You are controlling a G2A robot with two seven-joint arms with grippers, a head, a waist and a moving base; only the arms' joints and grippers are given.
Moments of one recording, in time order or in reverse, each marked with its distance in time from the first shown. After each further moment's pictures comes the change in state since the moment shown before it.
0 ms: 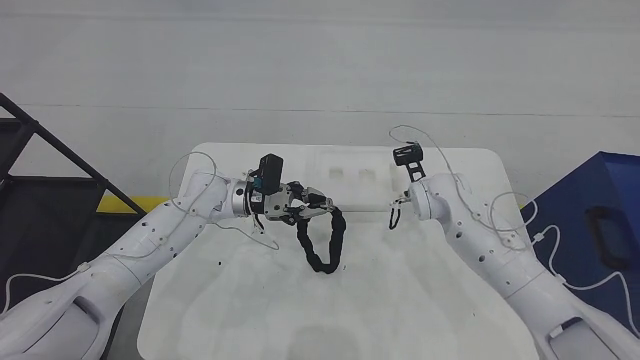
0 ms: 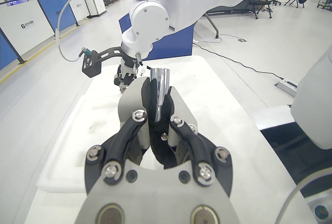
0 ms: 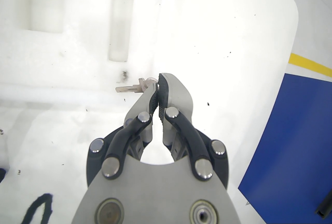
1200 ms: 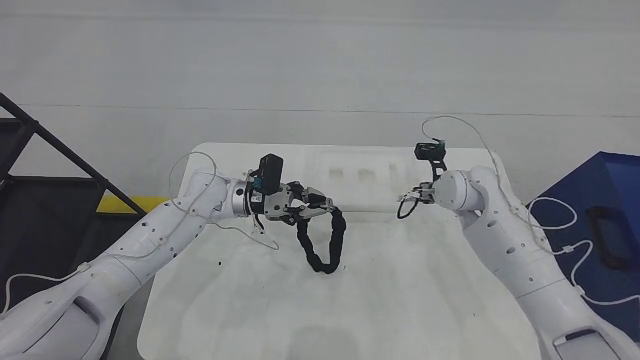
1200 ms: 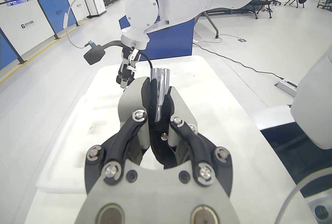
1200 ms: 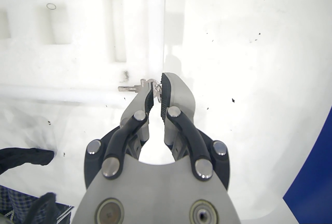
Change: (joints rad) left arm 0.000 0.000 0.000 0.000 0.000 0.000 0.000; right arm -0.078 0.010 0.252 0.027 0.198 -0.101 -0.028
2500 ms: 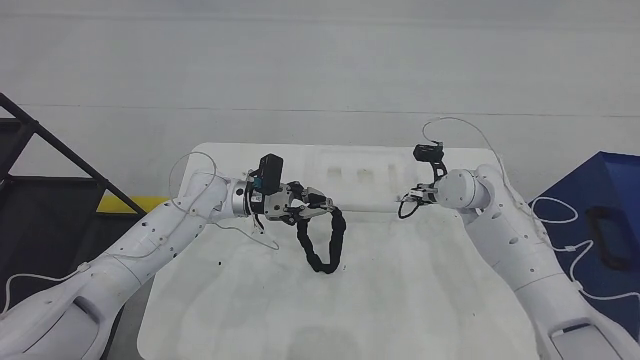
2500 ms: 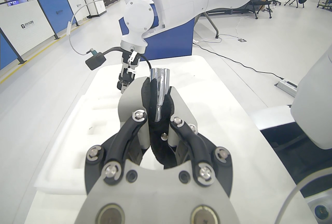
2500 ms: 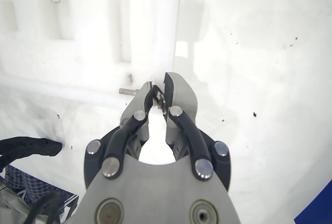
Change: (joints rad) left arm 0.000 0.000 0.000 0.000 0.000 0.000 0.000; right arm 0.034 -0.022 0.016 0.126 0.095 -0.122 -0.044
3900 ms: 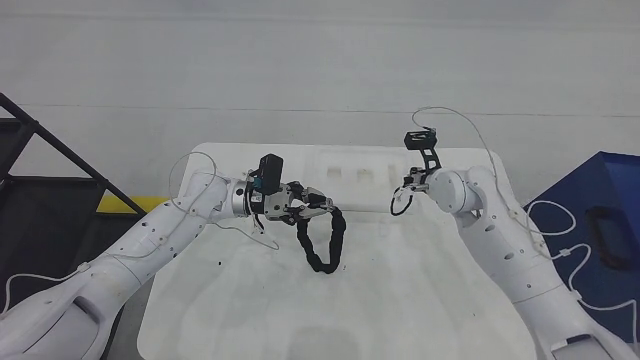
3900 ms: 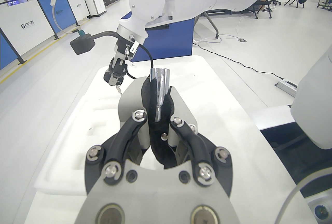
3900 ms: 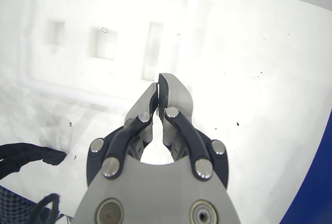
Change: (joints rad) left arm 0.000 0.000 0.000 0.000 0.000 0.000 0.000; right arm -0.057 0.001 0.003 -0.218 -0.146 0.054 -0.053
